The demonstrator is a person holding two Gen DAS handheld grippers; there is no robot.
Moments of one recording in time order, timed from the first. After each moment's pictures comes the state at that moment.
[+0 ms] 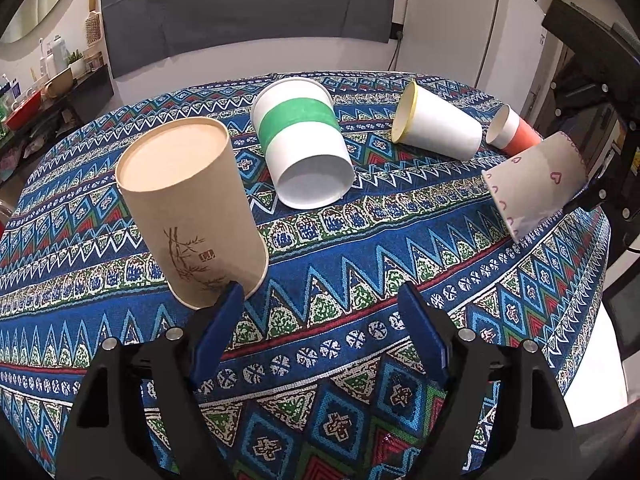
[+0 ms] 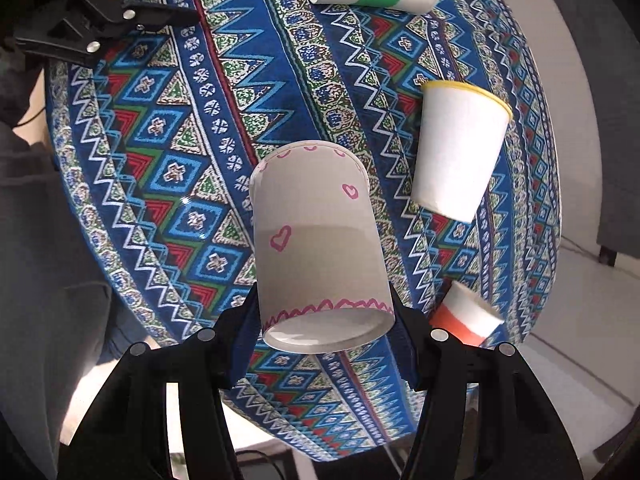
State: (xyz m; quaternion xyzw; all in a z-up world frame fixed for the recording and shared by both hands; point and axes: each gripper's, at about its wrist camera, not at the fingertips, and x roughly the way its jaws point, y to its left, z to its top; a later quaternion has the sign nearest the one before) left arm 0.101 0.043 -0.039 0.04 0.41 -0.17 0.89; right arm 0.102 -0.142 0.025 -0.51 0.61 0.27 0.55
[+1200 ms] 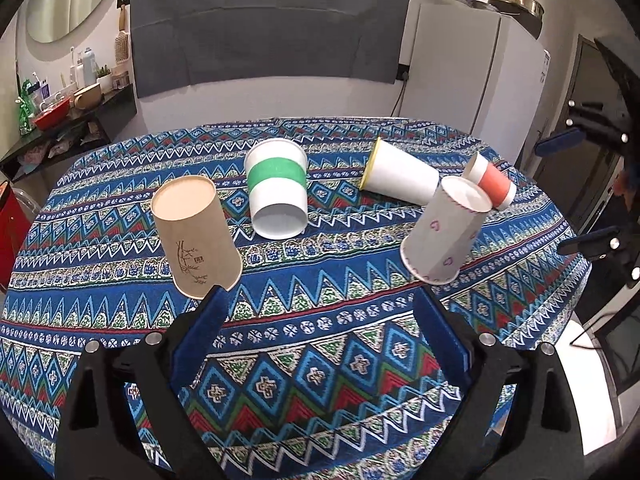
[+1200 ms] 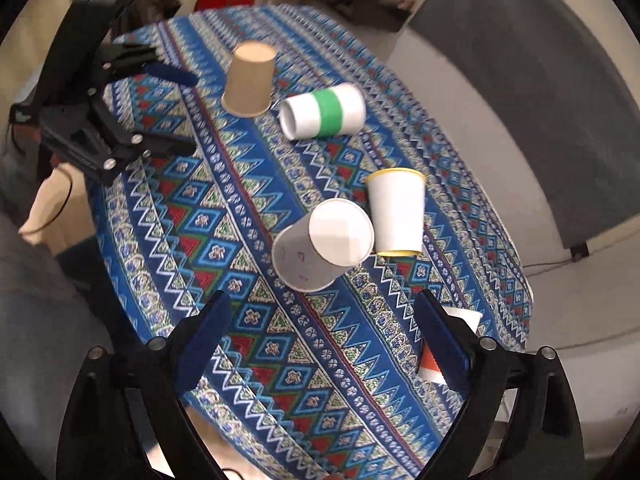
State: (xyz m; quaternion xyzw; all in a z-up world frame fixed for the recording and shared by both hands) left arm 0.037 0.022 0.016 0.01 0.36 -0.14 0.92; right arm 0.026 -0.189 0.107 -0.37 0.43 0.30 0.77
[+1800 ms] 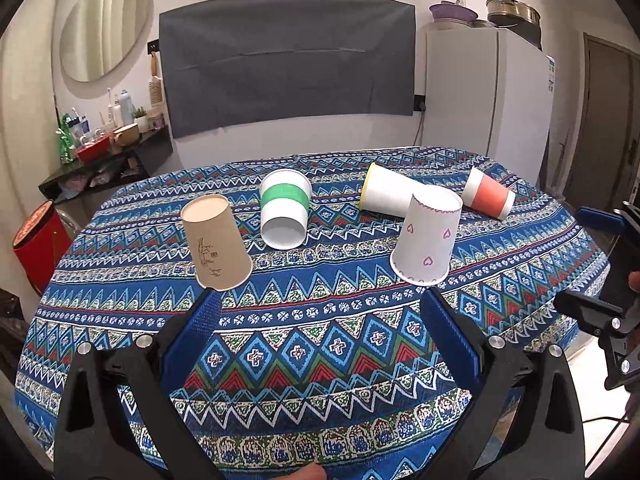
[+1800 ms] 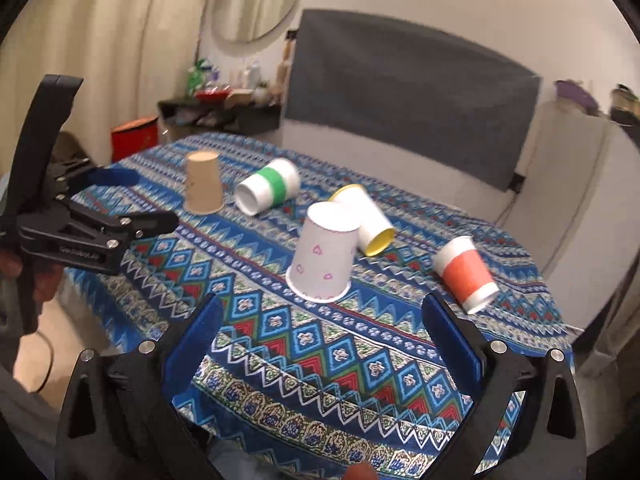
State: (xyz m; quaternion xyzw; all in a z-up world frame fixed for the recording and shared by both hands) left arm -0.025 -0.014 0.025 0.04 0.28 -0.06 0.96; right arm -0.080 -0.230 0.069 -0.13 0.26 0.17 0.94
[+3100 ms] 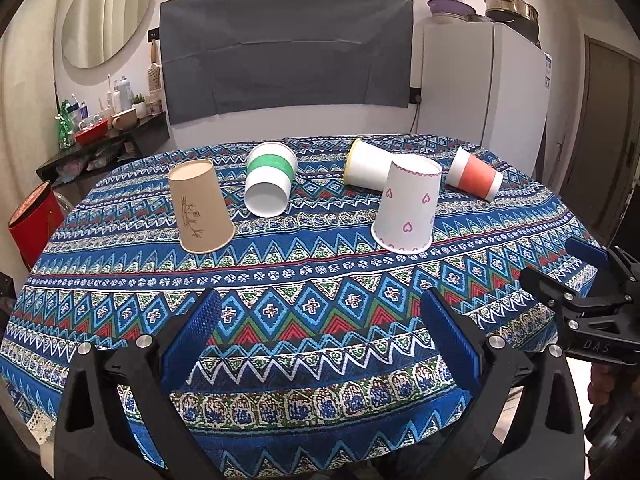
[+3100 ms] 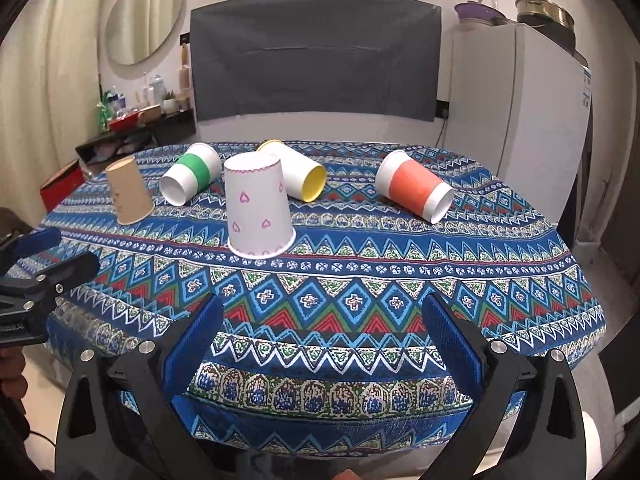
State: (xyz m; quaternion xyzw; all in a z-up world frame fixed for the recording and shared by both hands) left arm -0.045 -0.022 0.003 0.03 0.29 -0.07 0.95; right arm -0.081 -0.253 0.024 -0.01 0.31 0.03 0.95
